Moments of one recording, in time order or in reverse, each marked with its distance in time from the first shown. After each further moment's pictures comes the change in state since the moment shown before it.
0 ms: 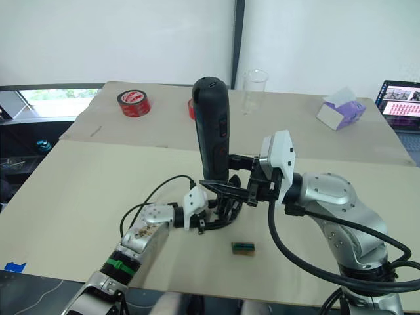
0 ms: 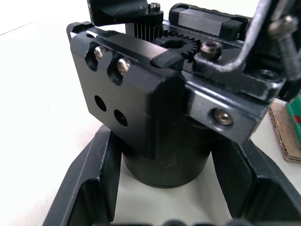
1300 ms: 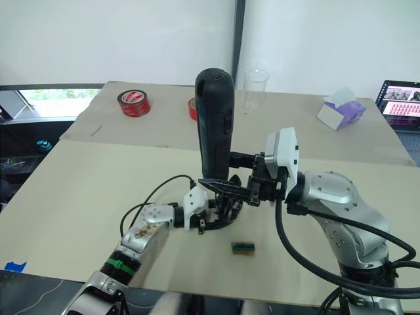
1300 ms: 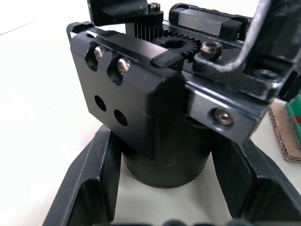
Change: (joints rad) left arm -0.001 0.000 0.000 0.002 0.000 0.000 -0.001; right arm -0.007 0.003 -0.011 -0.001 0.031 -0.028 0.017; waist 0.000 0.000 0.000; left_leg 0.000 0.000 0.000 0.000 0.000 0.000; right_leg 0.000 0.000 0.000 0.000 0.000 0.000
